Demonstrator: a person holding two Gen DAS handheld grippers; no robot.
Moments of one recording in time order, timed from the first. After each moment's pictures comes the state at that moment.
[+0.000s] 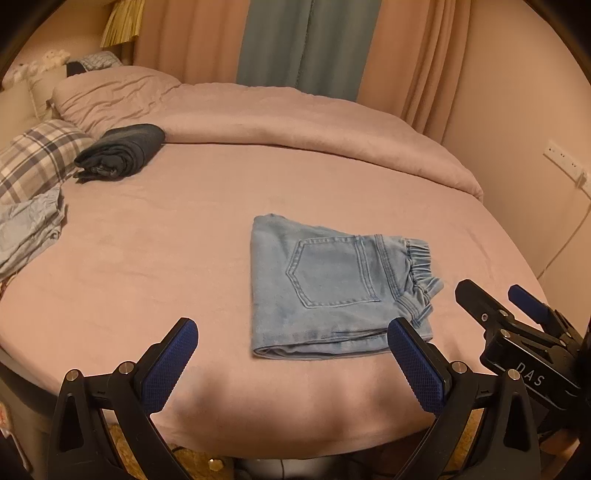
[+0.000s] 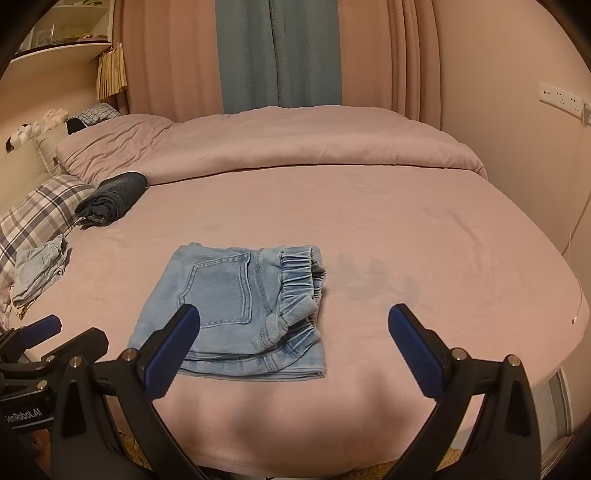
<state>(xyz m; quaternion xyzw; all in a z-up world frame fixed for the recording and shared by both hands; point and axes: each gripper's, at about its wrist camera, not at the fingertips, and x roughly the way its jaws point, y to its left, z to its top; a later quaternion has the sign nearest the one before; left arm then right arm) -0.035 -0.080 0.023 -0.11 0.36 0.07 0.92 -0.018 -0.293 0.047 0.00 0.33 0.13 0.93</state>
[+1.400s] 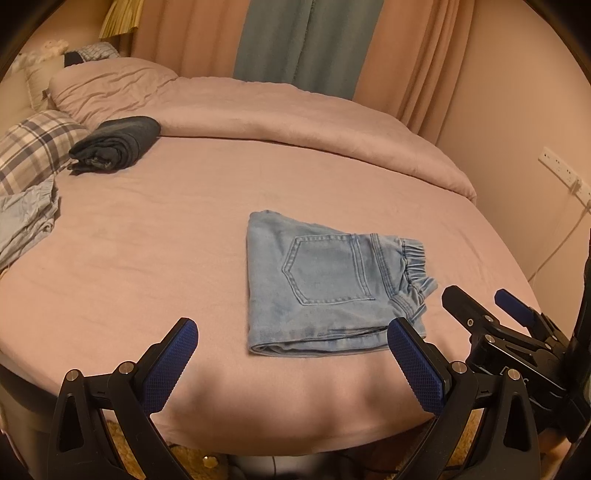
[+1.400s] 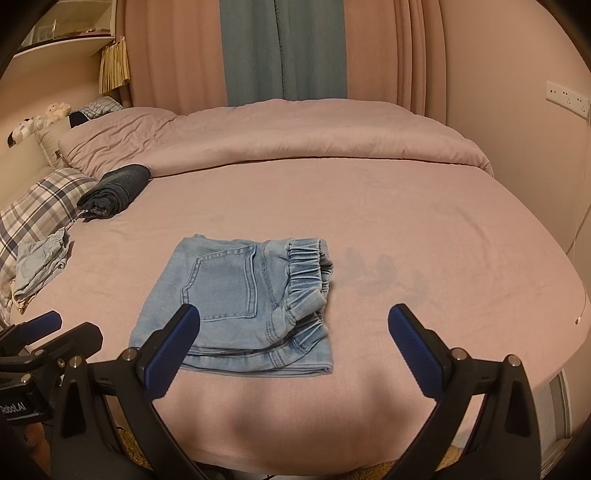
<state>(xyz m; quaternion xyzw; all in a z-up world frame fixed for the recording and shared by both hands) -0.038 -0.074 0.023 -0.13 0.37 0.06 0.92 -0.018 -0.283 0.043 0.00 0.34 0.14 0.93</state>
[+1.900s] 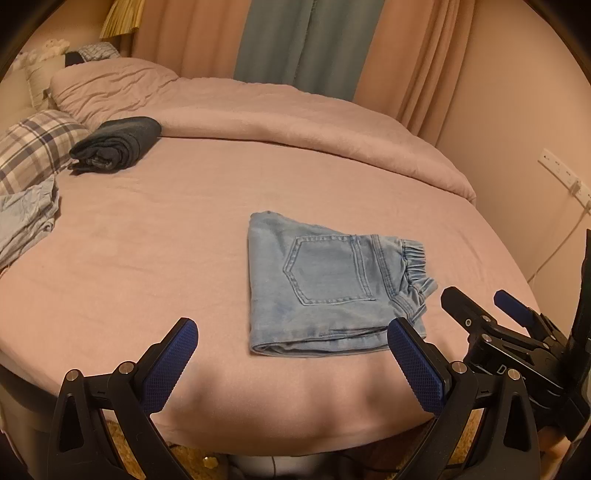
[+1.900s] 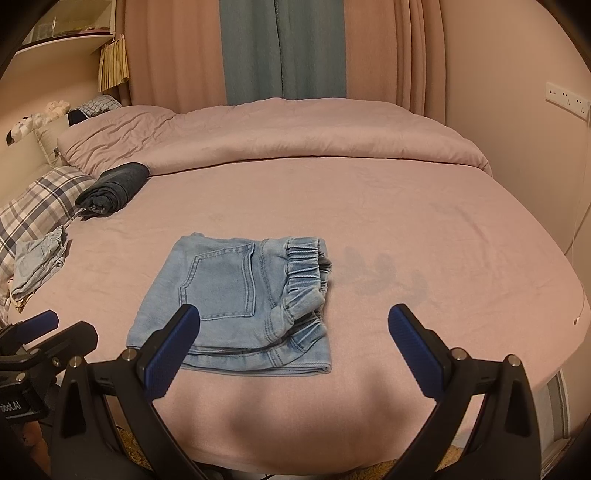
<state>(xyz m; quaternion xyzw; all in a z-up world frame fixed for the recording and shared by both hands) -0.040 -0.074 0.023 -0.13 0.37 0.06 0.92 -0.017 -0.281 0.042 -0.01 0.34 0.13 0.93</state>
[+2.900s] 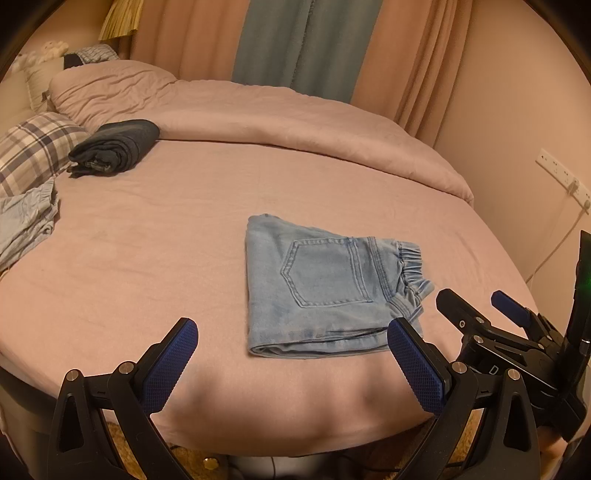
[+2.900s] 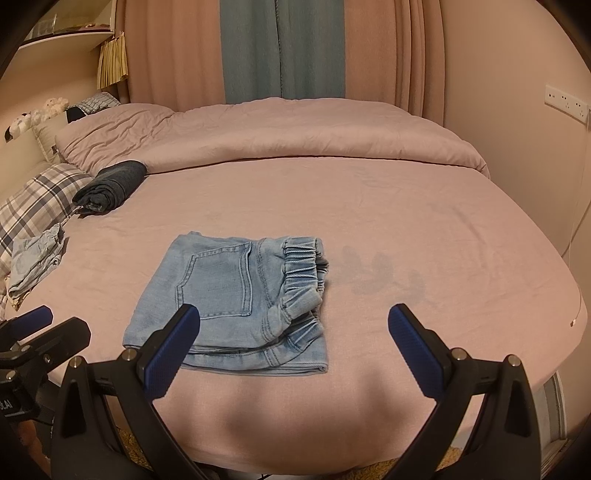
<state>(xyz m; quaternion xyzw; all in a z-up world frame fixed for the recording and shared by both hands) -0.041 -0.076 0.026 -0.13 0.36 0.05 0.92 -0.018 -0.279 0.042 -0.01 0.34 0.13 0.93</state>
